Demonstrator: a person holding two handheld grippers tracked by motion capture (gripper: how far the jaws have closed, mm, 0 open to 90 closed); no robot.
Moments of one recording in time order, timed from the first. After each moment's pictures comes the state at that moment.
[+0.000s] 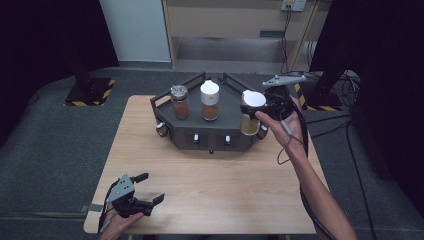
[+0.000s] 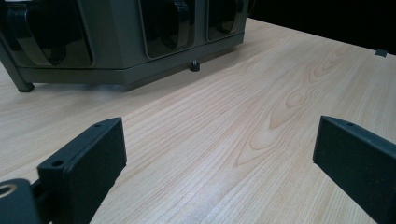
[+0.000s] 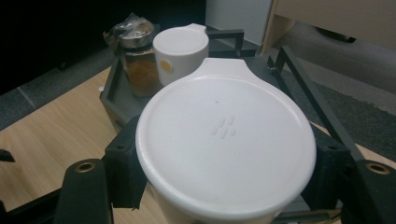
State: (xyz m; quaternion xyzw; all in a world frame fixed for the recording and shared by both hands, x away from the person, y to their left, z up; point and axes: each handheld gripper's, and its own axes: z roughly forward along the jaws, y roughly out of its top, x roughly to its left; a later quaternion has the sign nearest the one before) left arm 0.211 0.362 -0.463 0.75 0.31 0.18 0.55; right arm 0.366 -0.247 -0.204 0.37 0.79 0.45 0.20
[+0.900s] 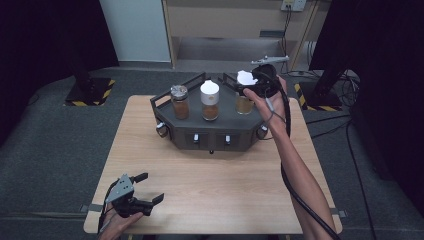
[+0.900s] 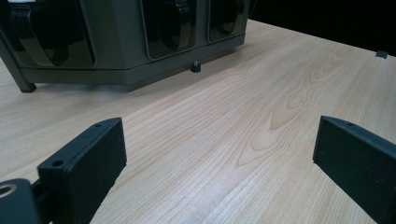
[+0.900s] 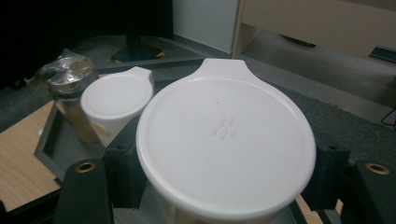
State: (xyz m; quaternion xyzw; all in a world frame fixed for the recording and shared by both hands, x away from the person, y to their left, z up) left arm 0.210 0.362 -0.464 0.75 0.32 0.18 0.55; right arm 0.418 -0.208 -0.205 0.41 0.76 0.43 0.25
